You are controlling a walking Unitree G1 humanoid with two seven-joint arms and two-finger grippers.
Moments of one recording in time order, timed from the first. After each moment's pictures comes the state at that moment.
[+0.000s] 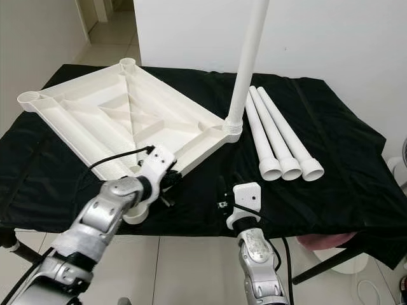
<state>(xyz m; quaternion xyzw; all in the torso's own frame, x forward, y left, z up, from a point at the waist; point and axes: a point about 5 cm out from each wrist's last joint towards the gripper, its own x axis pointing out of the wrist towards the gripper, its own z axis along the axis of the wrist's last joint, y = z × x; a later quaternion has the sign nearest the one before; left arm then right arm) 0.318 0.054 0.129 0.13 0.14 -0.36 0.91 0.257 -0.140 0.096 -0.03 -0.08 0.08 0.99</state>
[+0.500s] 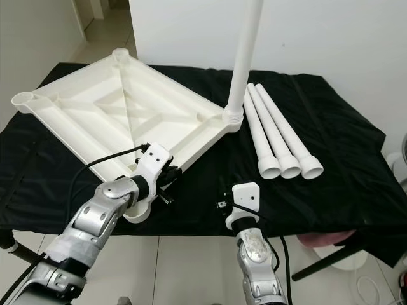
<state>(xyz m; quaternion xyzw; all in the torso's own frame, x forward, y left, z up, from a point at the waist) 0.310 0.070 0.141 0.10 0.06 -0.37 0.92 0.259 -0.137 0.093 -0.03 -0.07 0.08 0.99</state>
